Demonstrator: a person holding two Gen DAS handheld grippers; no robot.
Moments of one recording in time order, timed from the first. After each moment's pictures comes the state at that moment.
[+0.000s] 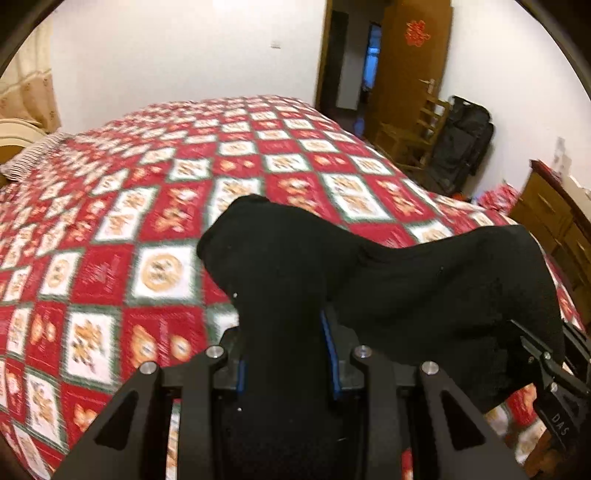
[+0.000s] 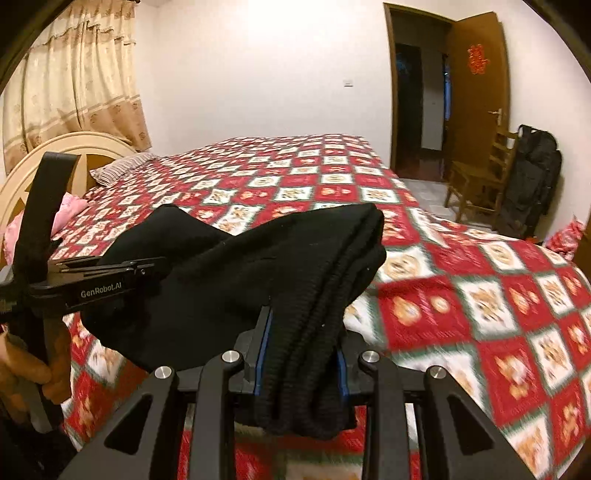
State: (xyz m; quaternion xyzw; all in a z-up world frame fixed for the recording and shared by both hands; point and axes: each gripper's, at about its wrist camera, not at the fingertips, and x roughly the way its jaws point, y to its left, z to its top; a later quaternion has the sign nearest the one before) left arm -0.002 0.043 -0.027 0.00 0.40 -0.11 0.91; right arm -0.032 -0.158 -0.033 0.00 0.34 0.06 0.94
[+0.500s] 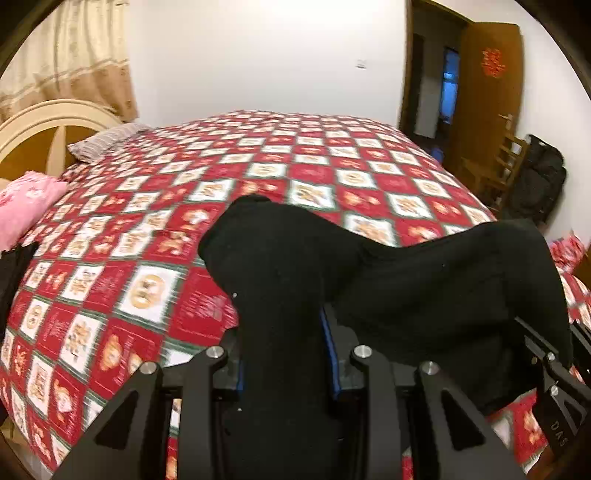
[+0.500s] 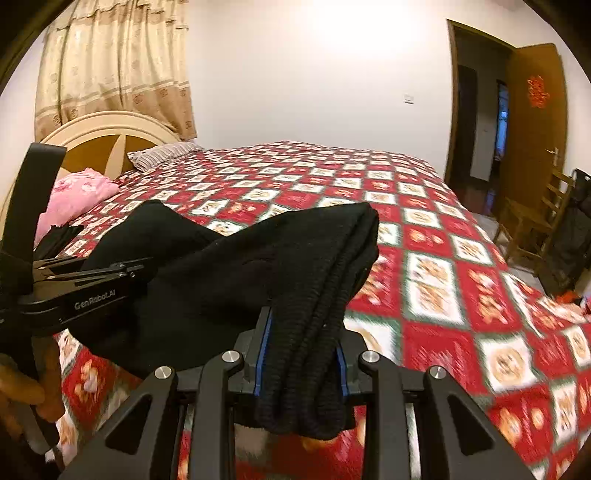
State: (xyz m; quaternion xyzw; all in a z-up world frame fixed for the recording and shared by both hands) left arm 0.047 0.138 -0.024 -0.02 0.37 0.04 0.93; right arm 0.076 -0.053 -0.045 -0.05 0.32 0.15 0.94
